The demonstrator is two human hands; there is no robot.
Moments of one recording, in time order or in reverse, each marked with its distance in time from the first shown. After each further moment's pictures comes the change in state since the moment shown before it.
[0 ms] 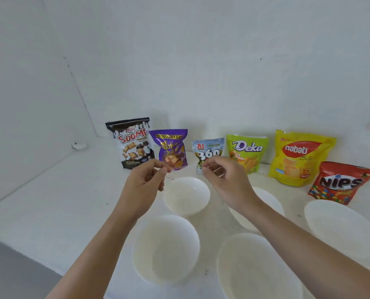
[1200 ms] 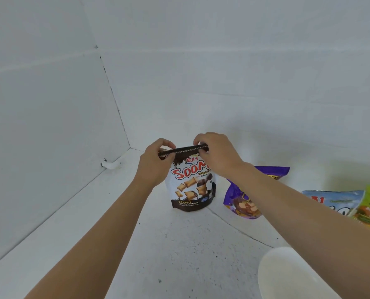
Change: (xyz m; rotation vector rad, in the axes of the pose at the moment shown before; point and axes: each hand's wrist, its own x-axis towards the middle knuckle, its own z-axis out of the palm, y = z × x) left_hand 0.323 -0.156 -0.146 0.220 0.104 -0.136; right_hand 0.325 0.023 0.274 -0.503 -0.236 -0.239
